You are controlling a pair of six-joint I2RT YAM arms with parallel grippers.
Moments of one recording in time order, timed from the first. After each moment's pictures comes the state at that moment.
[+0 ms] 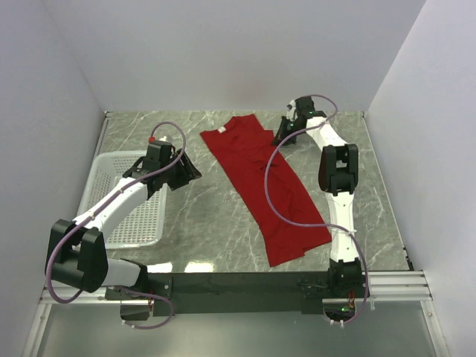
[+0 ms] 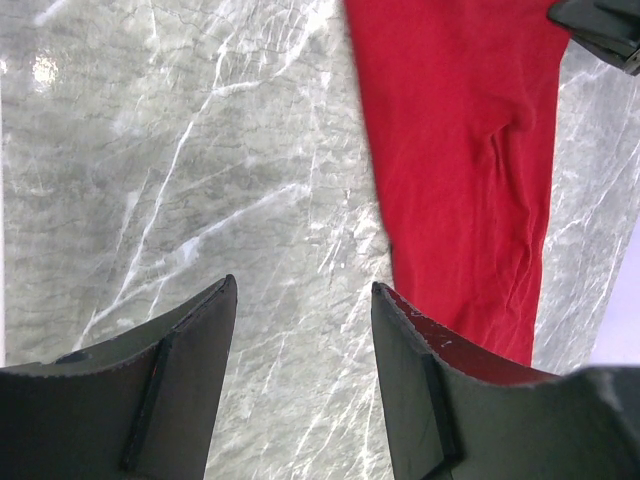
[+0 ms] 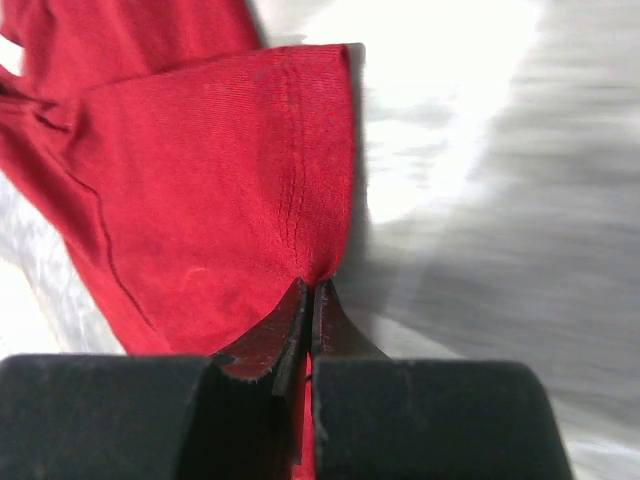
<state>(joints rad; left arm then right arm) -0.31 1.34 0.91 -0.33 0.13 -0.77 0.12 2.54 2.21 -0.70 -0.50 0.37</state>
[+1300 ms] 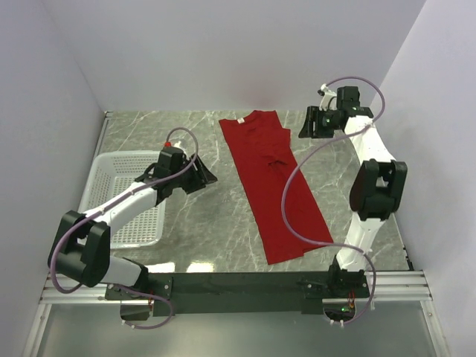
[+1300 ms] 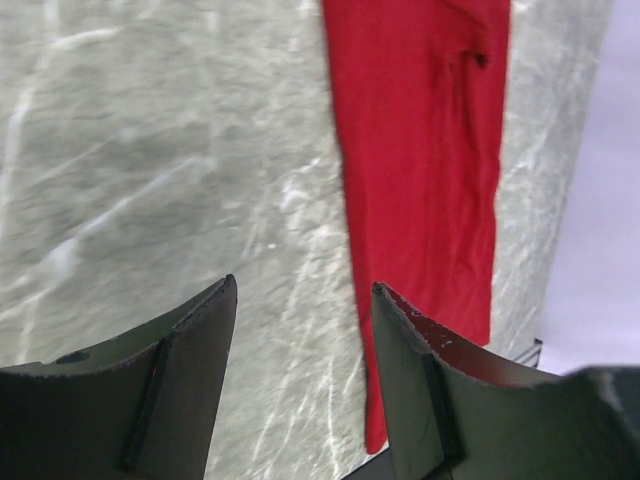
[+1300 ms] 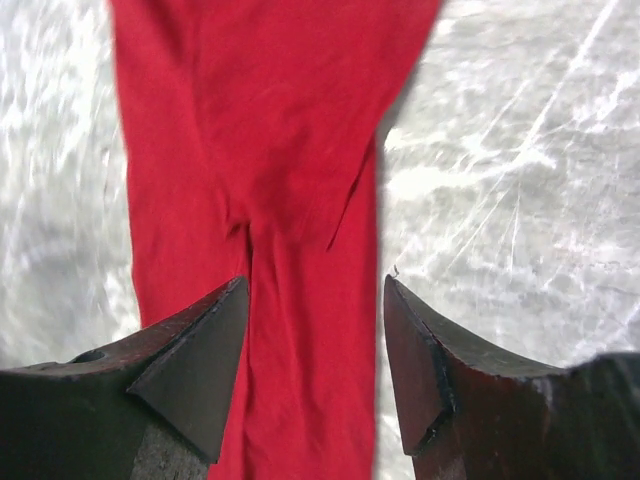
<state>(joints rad) -0.39 1.38 0.82 -0.13 0.22 -0.83 -0.04 2.00 1.79 -0.70 -0.47 0.01</state>
